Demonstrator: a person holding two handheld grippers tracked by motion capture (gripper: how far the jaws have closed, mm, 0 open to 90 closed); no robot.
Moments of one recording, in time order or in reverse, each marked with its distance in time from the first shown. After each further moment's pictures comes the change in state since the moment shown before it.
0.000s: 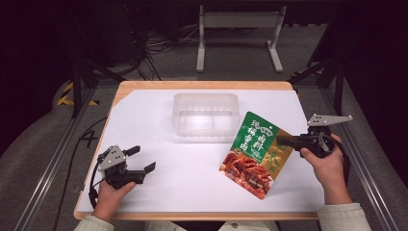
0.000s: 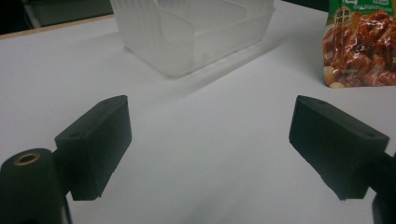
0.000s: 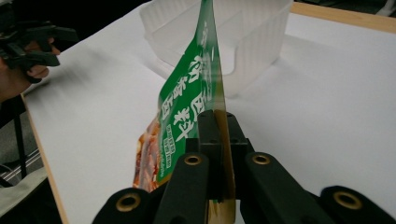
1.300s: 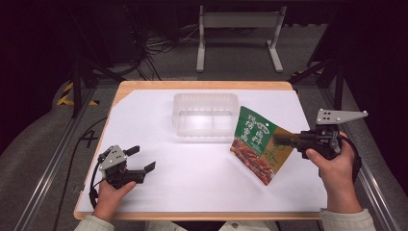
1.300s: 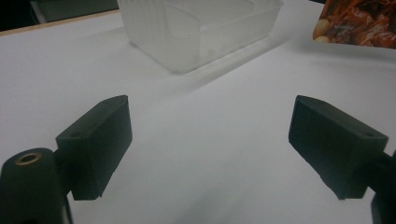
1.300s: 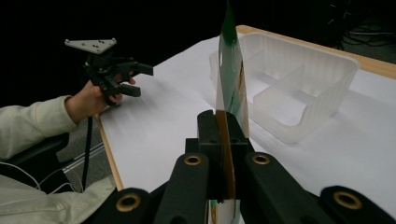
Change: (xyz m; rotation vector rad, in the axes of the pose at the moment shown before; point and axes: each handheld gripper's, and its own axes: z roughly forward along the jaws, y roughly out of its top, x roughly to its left) left arm 0.001 -0.001 0.001 0.017 0.028 -0.004; right arm 0.044 0.034 -0.027 -0.108 0.170 -0.063
